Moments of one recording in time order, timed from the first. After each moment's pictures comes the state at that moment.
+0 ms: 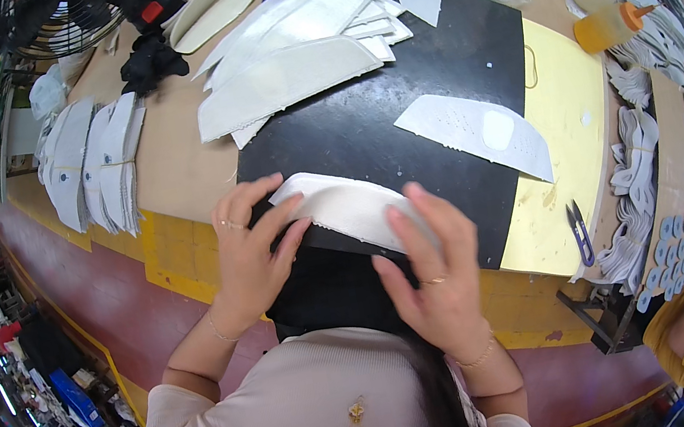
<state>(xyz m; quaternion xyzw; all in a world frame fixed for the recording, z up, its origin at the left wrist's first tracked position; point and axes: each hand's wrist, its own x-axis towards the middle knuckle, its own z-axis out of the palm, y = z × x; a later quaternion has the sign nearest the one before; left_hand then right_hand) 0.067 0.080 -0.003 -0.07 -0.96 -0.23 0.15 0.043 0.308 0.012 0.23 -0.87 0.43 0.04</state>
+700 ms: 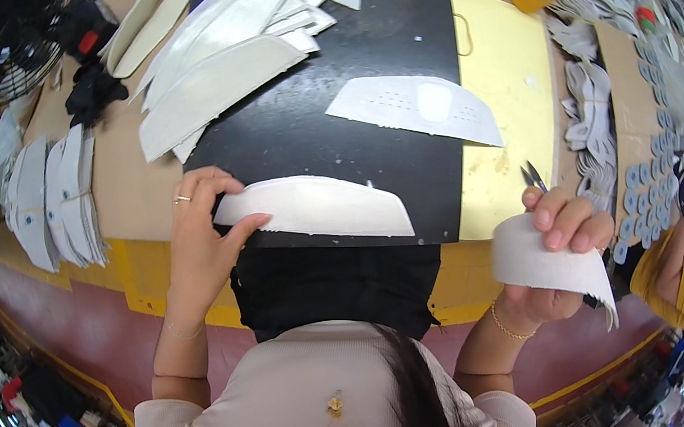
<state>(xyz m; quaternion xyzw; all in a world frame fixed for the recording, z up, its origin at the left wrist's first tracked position) 0.041 0.077 0.007 0.00 -0.93 -0.37 0.00 0.027 0.408 0.026 0.15 -0.51 0.83 0.16</state>
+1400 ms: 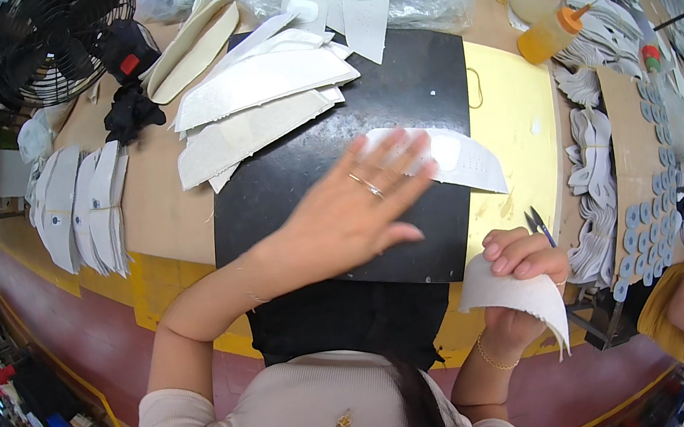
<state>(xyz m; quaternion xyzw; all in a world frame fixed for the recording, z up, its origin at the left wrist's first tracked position) -0.033 0.164 -0.004 -0.38 -0.89 -0.23 0.10 0.026 0.387 0.013 0.14 -0.56 0.80 0.17</state>
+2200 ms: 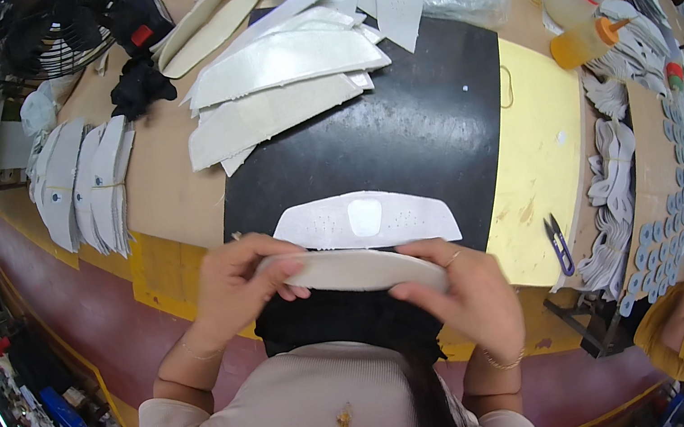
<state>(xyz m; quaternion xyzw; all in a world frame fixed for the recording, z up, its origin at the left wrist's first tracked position) 0.058 0.085 0.038 0.12 -0.67 -0.71 -0.16 0.015 0.350 0.039 0.14 -0.84 0.48 -0.22</state>
